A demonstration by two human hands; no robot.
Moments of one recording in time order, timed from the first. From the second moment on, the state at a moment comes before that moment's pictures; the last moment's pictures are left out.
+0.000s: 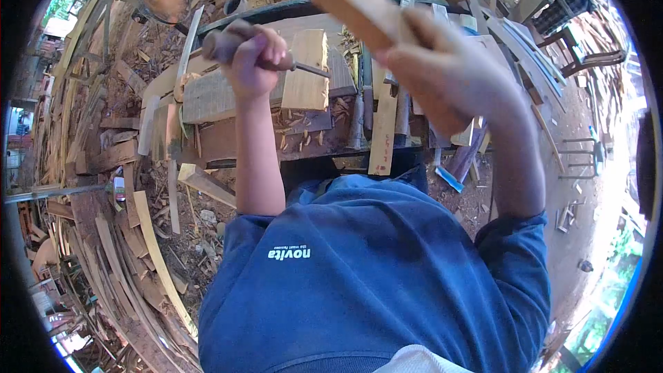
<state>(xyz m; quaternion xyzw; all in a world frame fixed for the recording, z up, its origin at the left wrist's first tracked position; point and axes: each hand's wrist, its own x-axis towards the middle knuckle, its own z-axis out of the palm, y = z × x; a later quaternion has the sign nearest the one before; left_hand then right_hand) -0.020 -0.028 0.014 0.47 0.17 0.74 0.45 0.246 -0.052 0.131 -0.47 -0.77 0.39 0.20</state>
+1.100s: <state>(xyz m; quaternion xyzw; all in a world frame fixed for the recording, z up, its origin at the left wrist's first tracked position) 0.007 -0.052 -0.050 0.47 0.17 0.74 0.45 0.274 -0.120 -0.038 -0.56 -0.60 0.55 0.19</state>
